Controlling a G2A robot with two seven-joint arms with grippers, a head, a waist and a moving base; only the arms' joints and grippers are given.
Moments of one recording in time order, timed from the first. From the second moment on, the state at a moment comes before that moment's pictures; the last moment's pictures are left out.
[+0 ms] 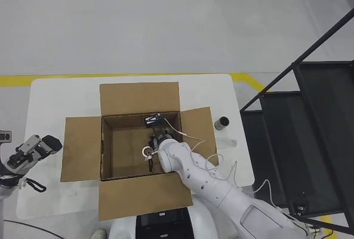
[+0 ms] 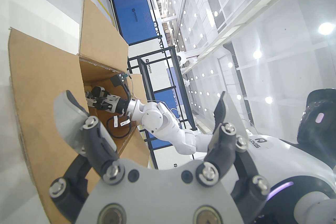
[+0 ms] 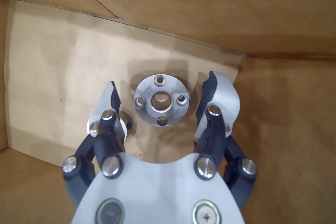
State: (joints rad) left arm 1.68 -0.99 -1.92 -1.62 -0.63 -0.45 -1.08; right arm -1.03 -1.56 0.76 -1.18 -1.15 0.43 0.63
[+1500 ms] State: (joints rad) left arm 1.68 -0.99 -1.92 -1.62 -0.63 -0.45 -1.08; right arm -1.53 -1.45 1.07 -2.05 -1.30 0.11 0.69
